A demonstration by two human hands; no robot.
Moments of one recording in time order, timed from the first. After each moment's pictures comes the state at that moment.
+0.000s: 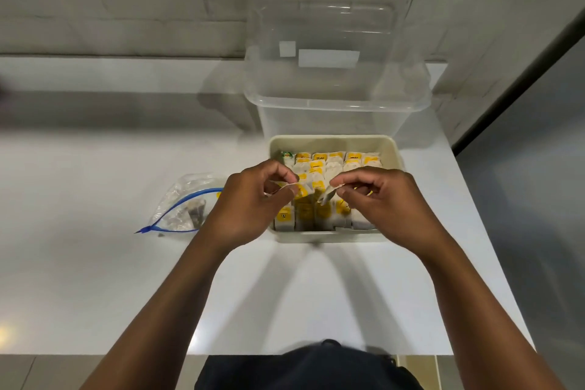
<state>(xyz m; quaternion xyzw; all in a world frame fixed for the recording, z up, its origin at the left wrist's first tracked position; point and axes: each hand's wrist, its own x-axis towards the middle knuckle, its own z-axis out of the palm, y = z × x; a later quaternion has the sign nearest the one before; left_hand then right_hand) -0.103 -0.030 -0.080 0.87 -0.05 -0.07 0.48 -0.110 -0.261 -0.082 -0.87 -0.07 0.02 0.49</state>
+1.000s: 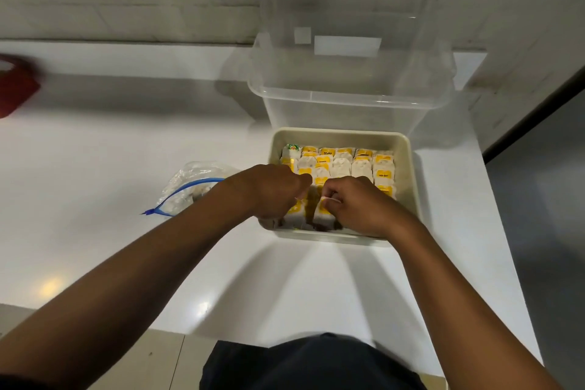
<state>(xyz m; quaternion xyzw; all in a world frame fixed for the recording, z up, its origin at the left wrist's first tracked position) -0.051 -0.067 -0.095 0.93 -0.24 -0.26 -0.05 -0.060 -0.257 -0.132 -0.92 -0.18 0.20 0.29</state>
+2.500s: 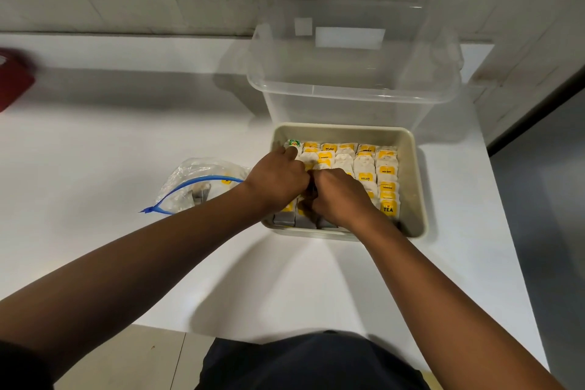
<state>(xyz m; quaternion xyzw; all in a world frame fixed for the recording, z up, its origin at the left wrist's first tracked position) -0.038 -0.081 -0.115 0.90 -0.30 -0.11 -0.30 -0.050 -0.212 -0.149 -0.96 -0.15 0.15 0.18</state>
